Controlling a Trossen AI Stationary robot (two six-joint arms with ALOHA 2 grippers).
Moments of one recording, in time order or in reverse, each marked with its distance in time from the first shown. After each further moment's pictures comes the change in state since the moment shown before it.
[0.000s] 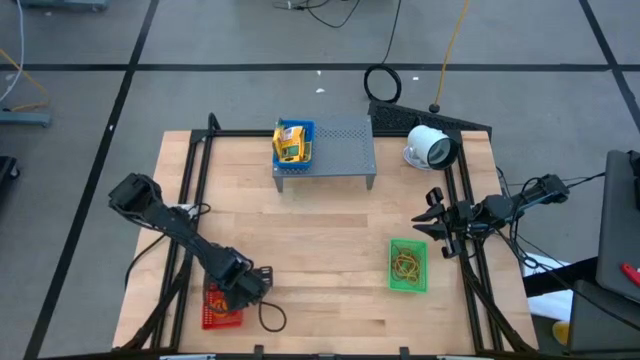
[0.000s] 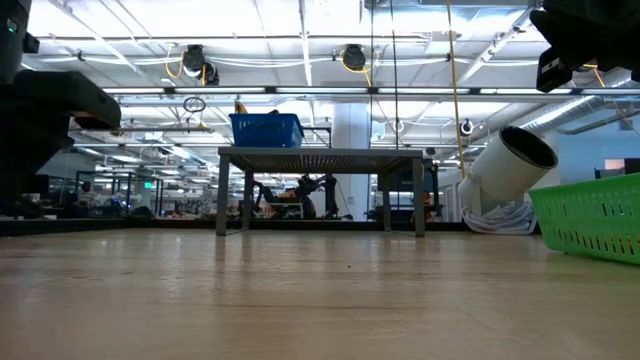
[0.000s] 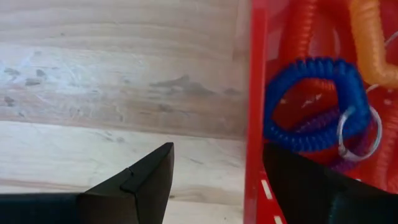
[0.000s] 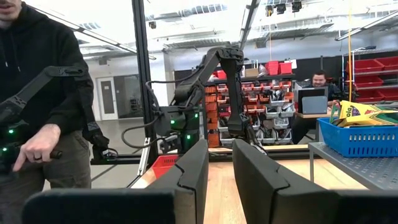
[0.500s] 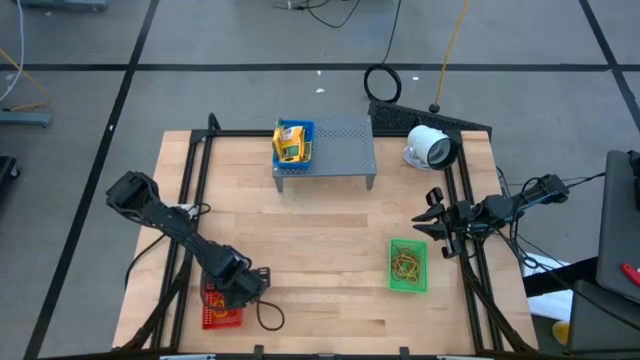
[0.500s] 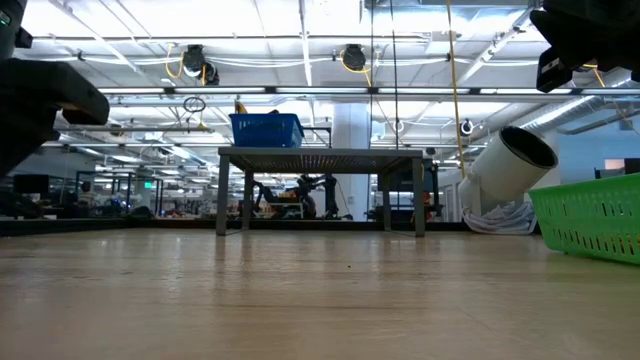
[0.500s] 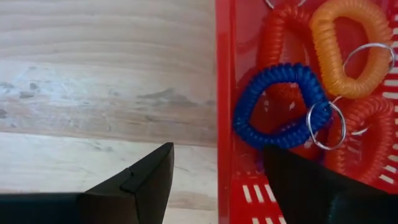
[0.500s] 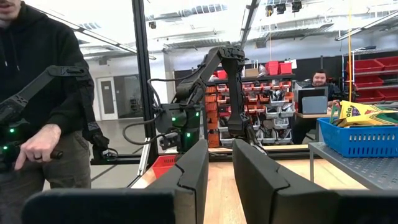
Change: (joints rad) left arm 0.004 -0.034 -0.012 0.000 0.058 0.004; right arm 0.000 0.000 0.000 0.000 0.000 0.000
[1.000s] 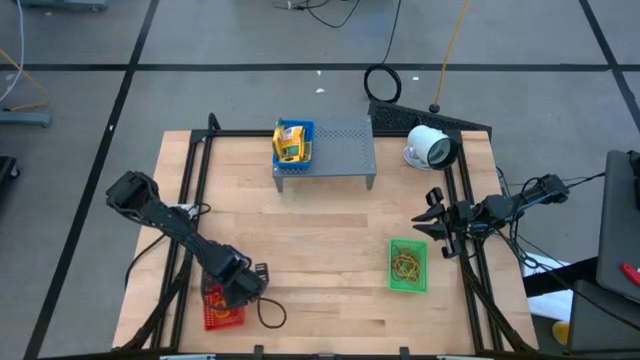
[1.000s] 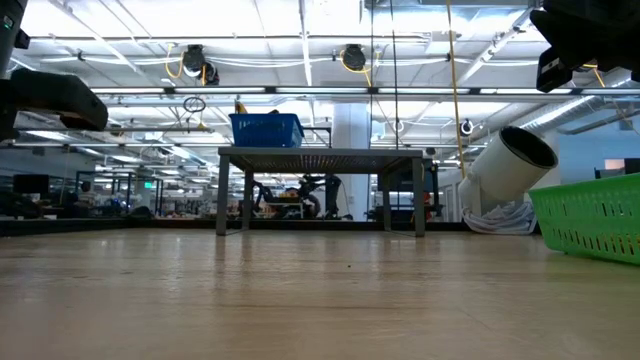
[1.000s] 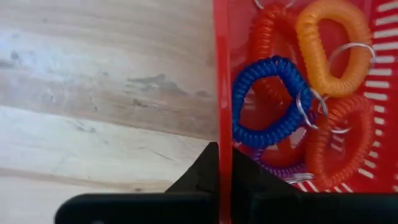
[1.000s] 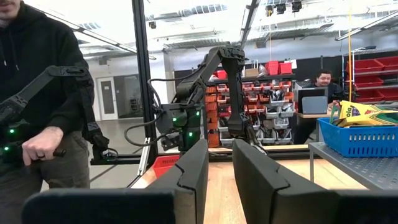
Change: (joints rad) left arm 0.000 -0.001 0.001 -0.006 0.008 -0.100; right arm 0.000 0.000 0.000 0.000 0.000 0.000
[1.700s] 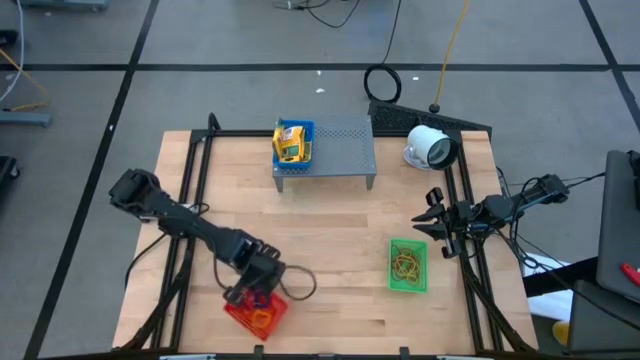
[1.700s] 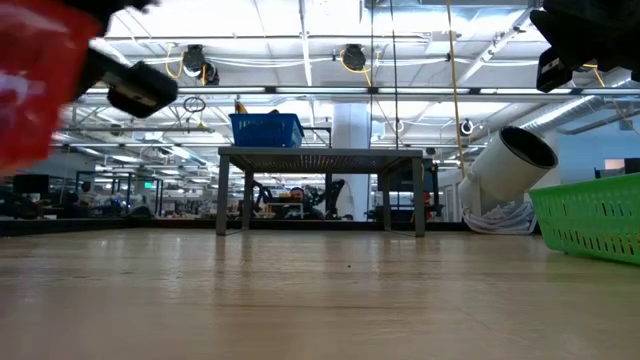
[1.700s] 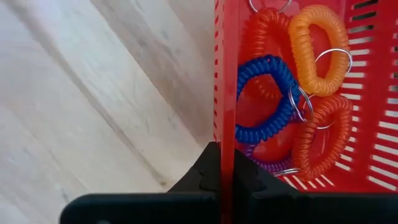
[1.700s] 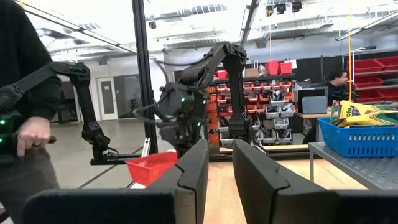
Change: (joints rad) left arm 0.143 0.002 0.141 -0.014 0.077 -0.645; right arm 0.000 0.000 0.000 0.000 0.000 0.000
